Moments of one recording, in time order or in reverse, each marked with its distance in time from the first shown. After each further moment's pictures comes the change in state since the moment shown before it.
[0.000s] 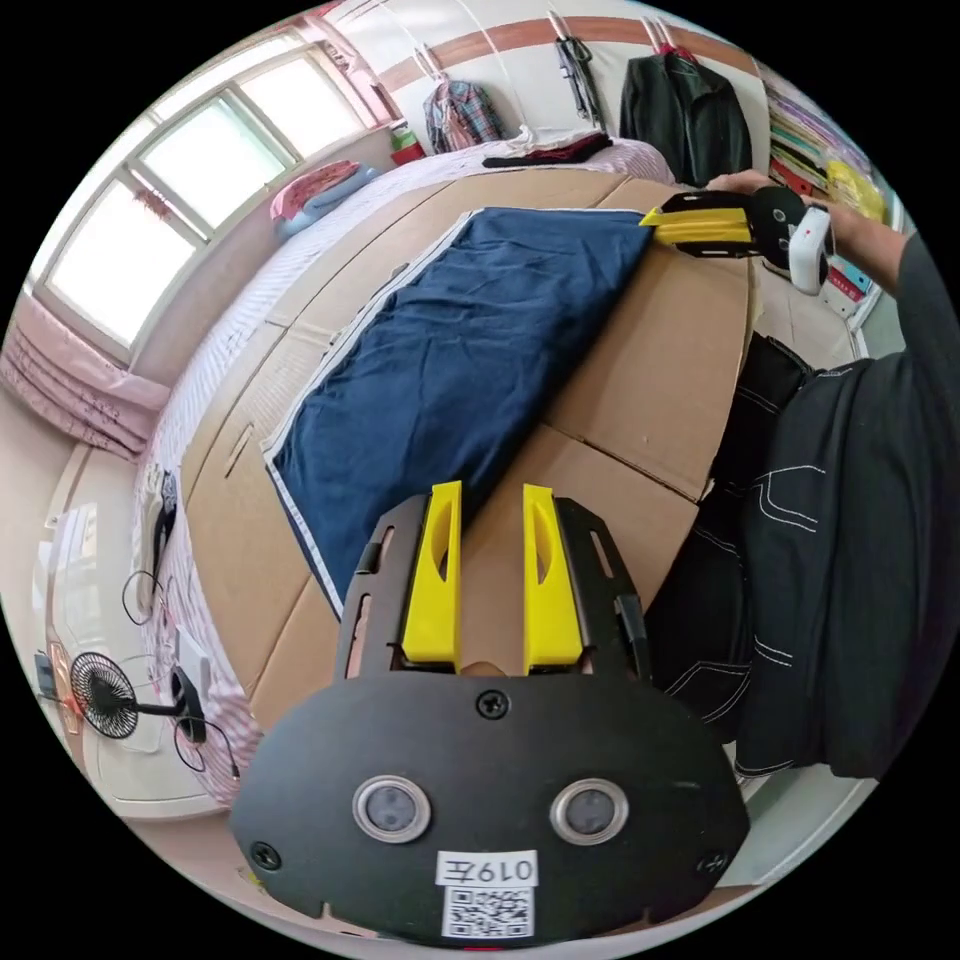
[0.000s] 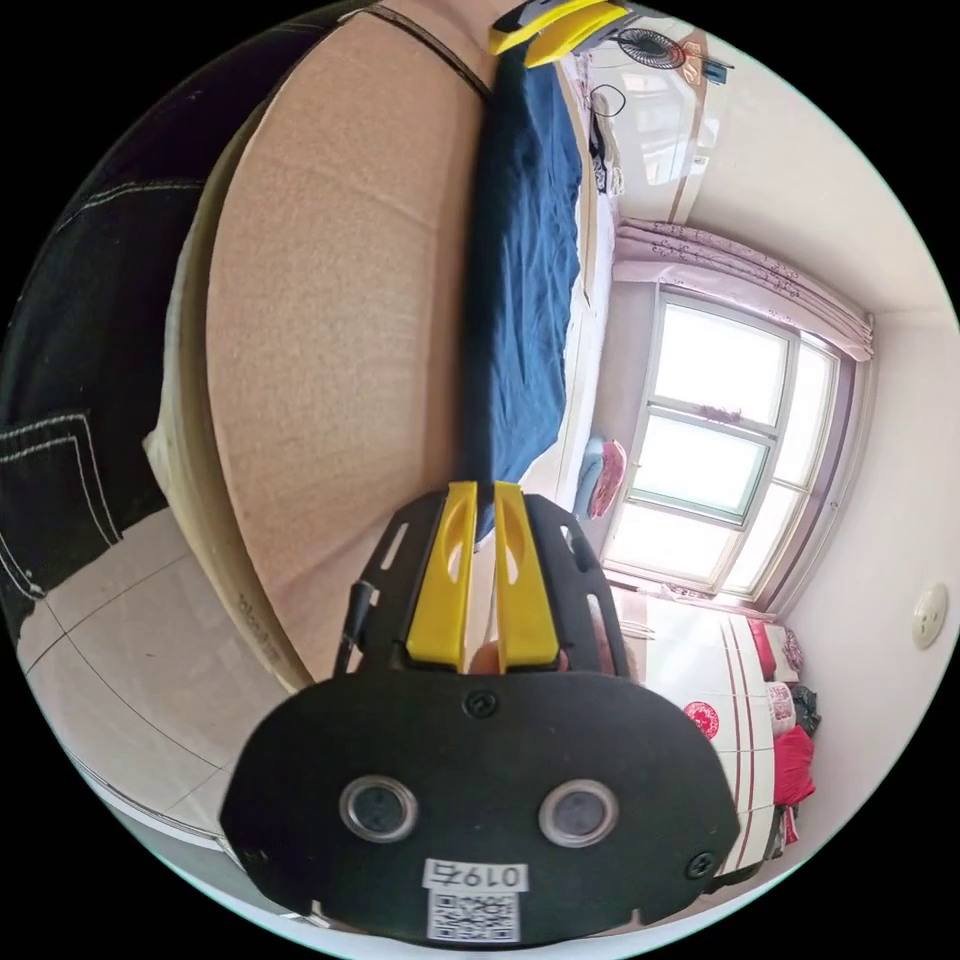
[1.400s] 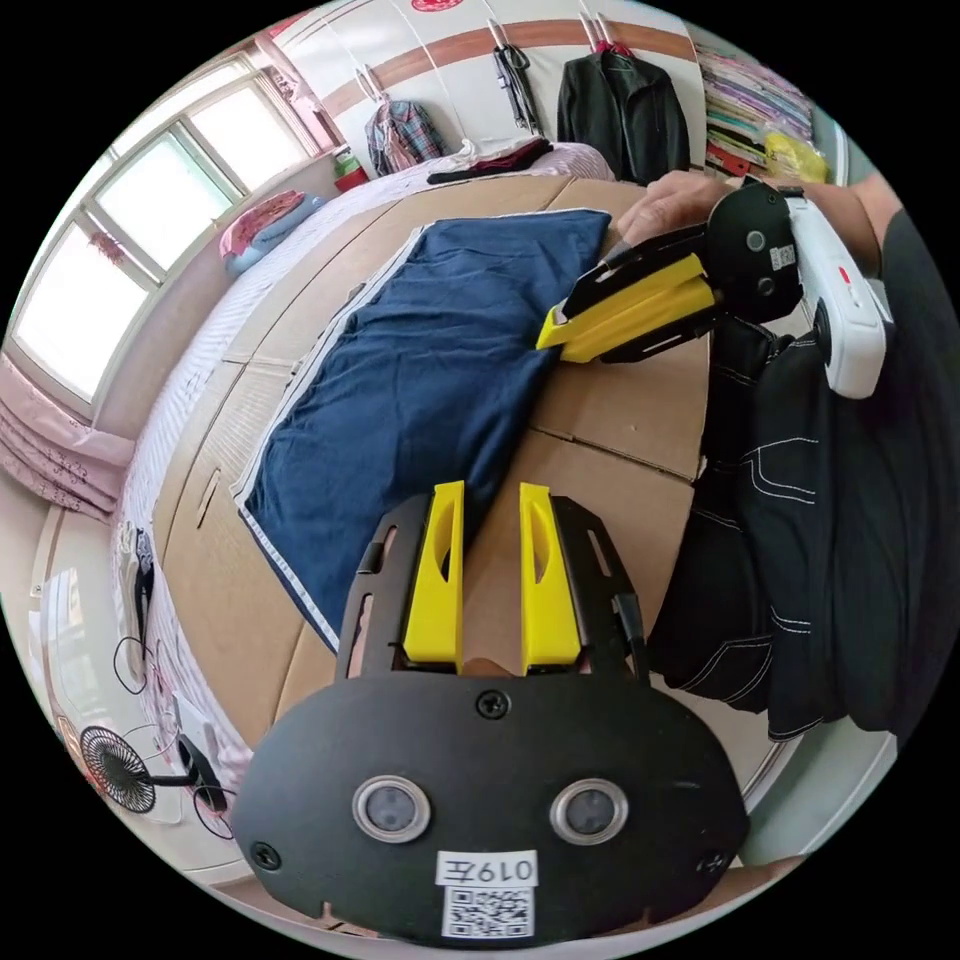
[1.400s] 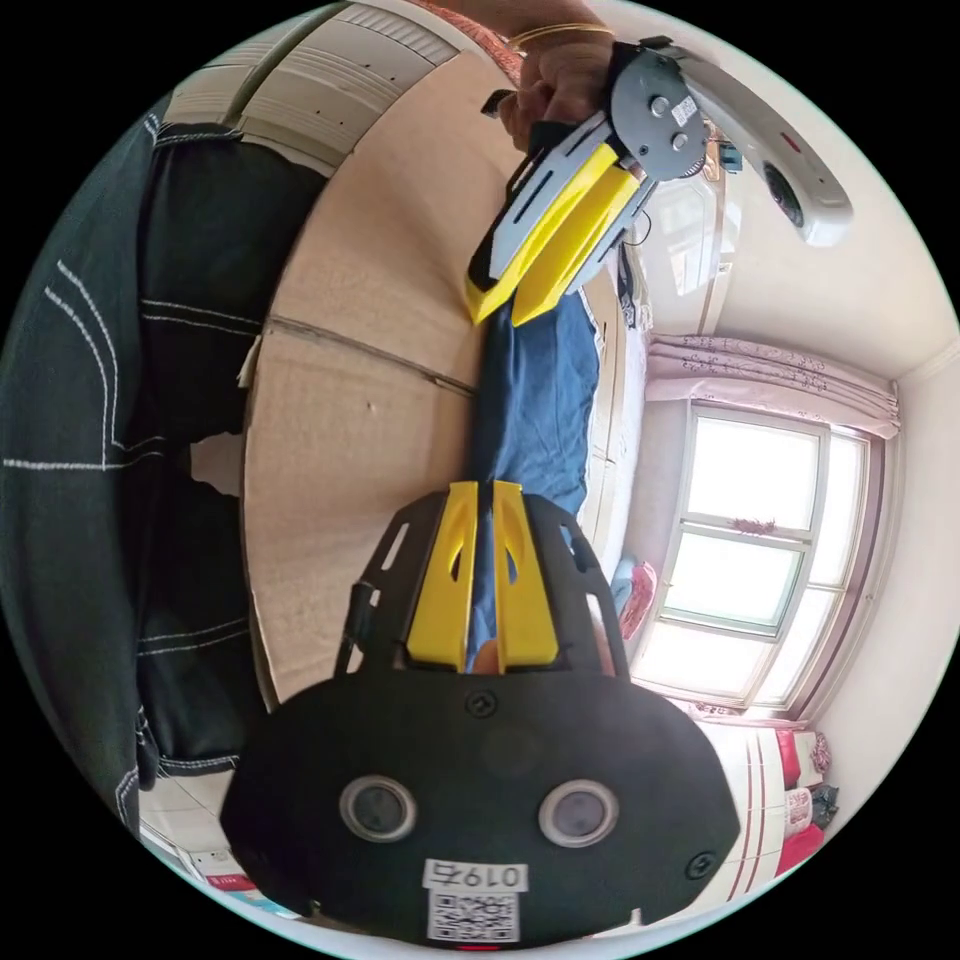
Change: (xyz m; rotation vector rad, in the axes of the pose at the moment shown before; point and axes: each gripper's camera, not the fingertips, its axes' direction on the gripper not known) left arm -0.091 0.003 -0.099 0.081 0.074 0.163; right arm 0.066 -0.109 -0.033 0.325 -0.120 -0.080
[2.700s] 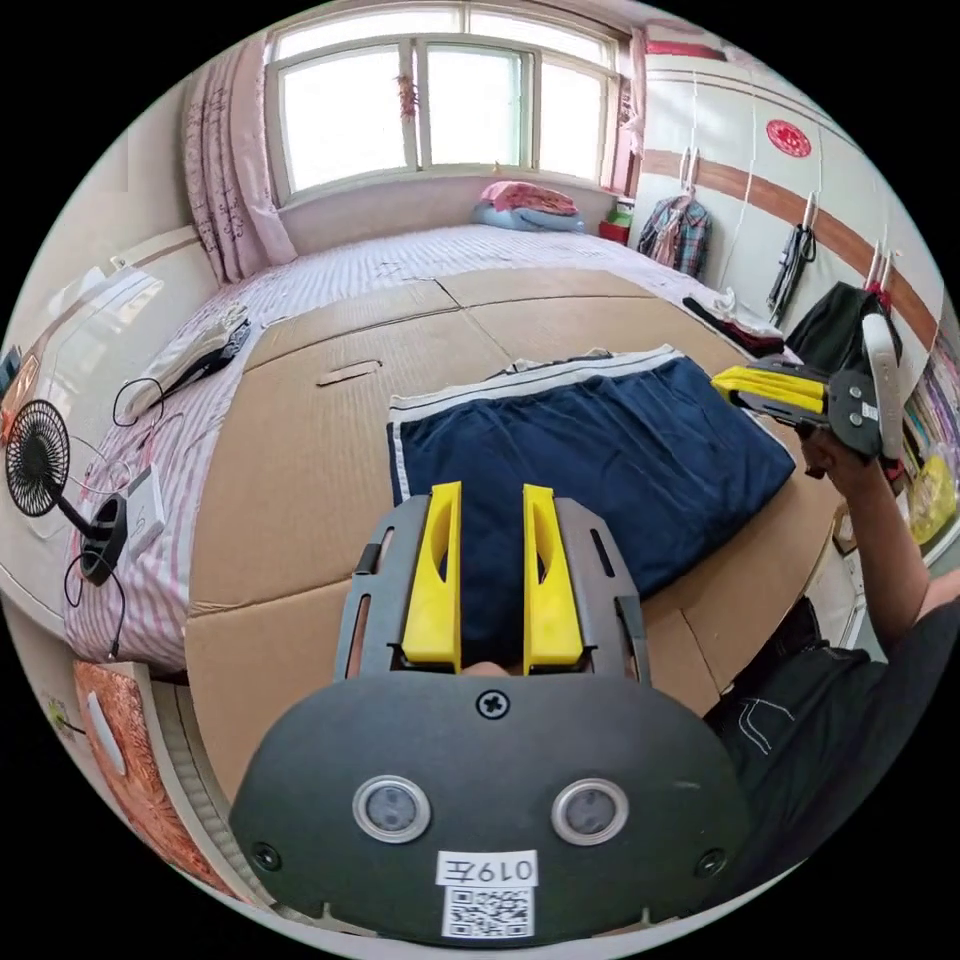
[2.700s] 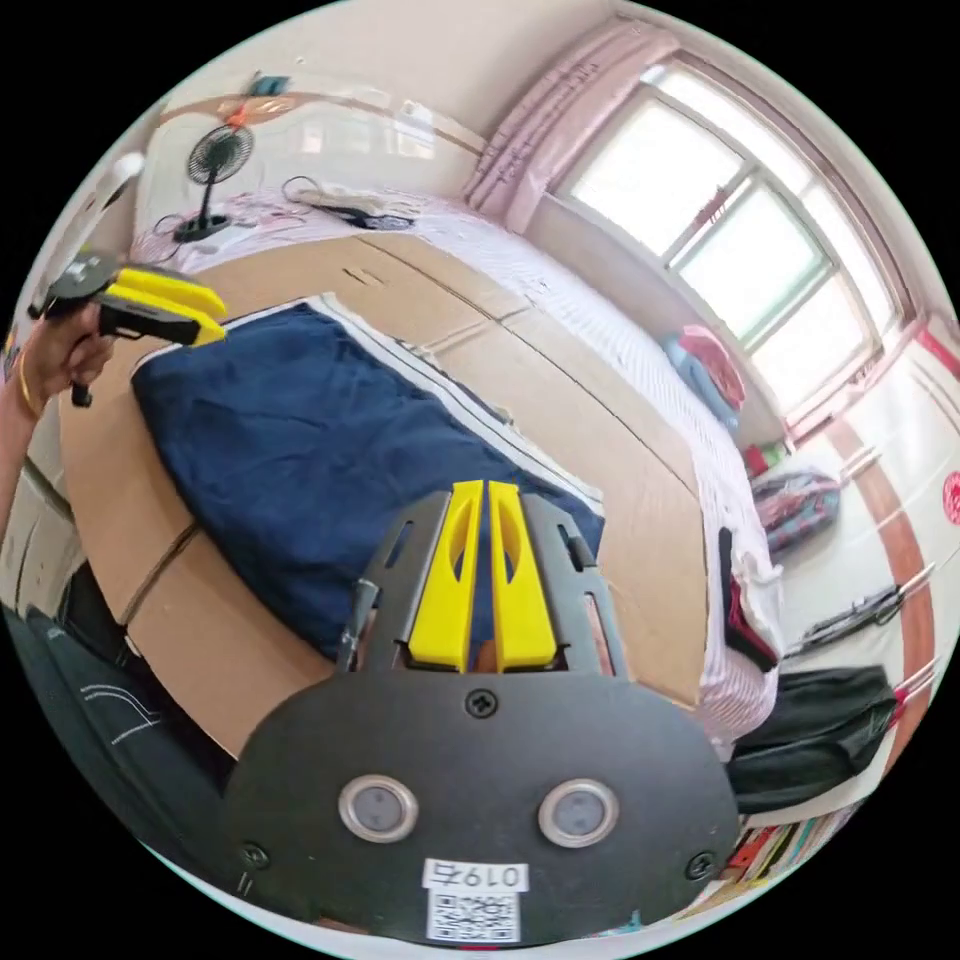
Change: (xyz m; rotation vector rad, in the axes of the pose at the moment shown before) left arm -0.240 0.030 -0.143 0.150 -0.077 -0.761; right arm 0.268 0.325 0.182 -0.157 -0.353 1.054
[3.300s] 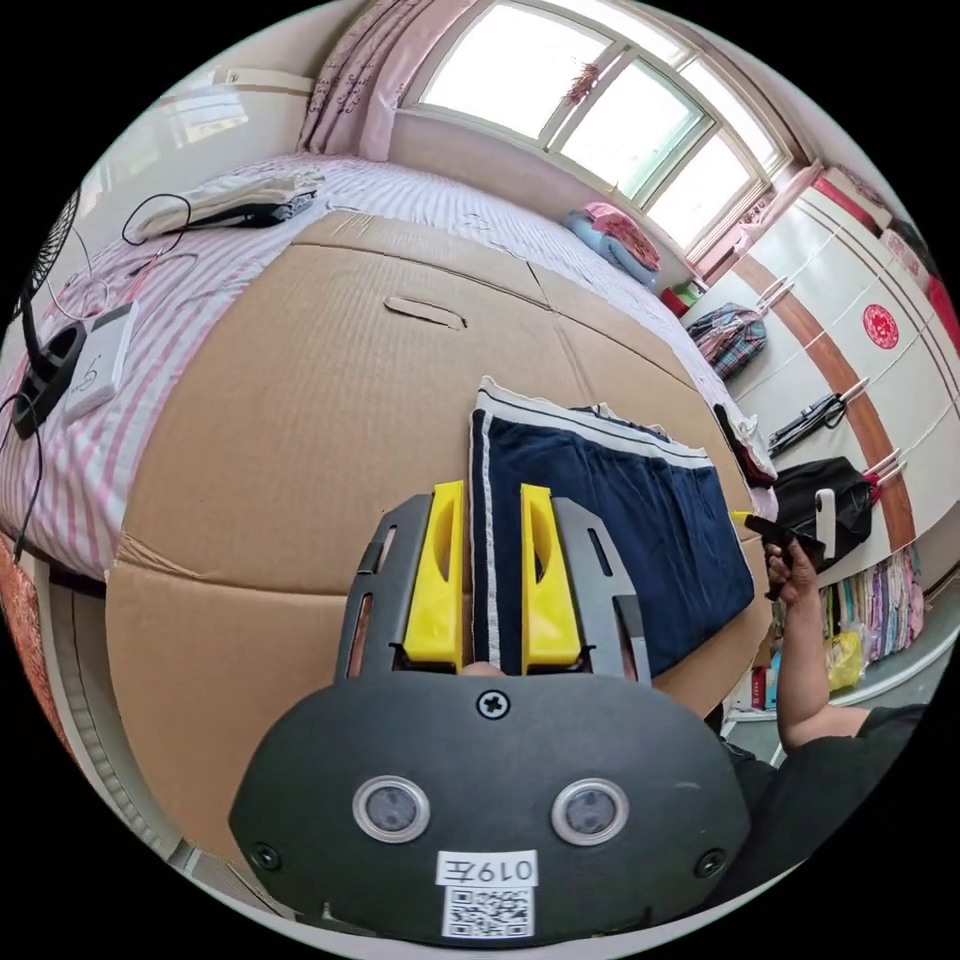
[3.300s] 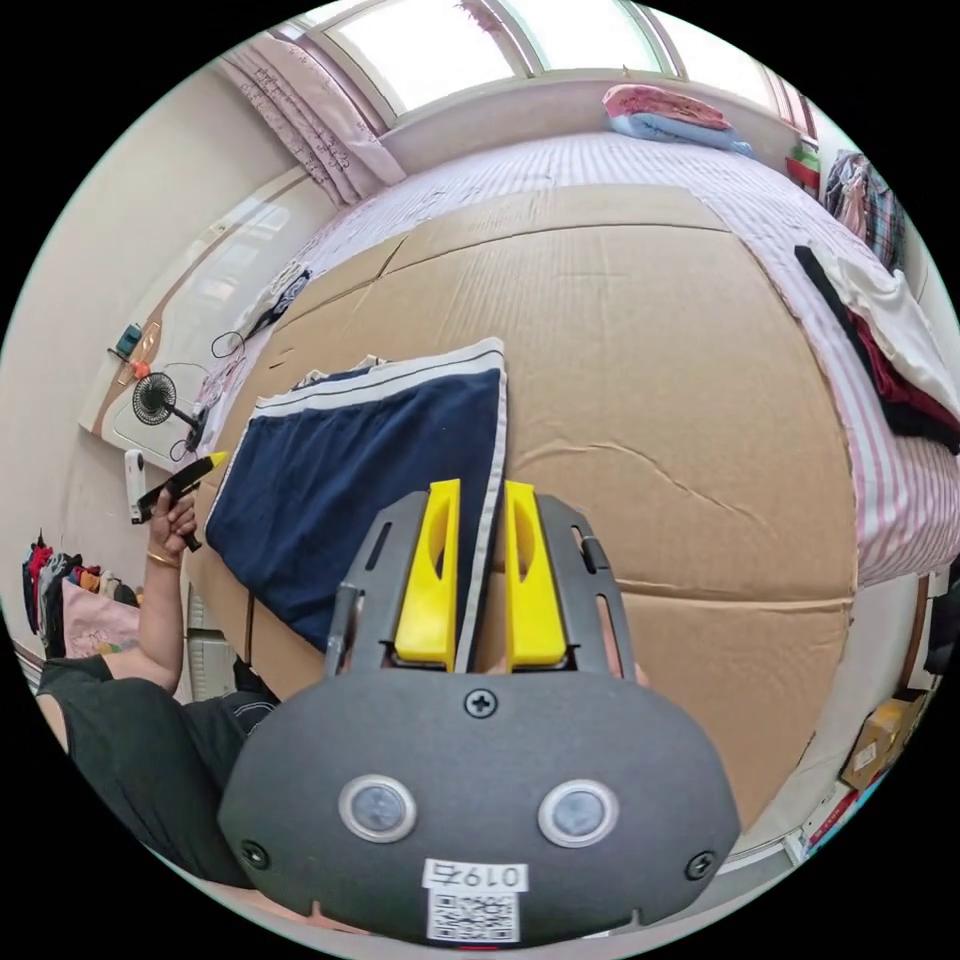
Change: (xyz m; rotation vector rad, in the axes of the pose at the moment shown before) left arm -0.146 -0.033 0.001 -0.056 0.212 -0.407; right arm 0.271 0.057 0.096 -0.177 -0.529 0.499
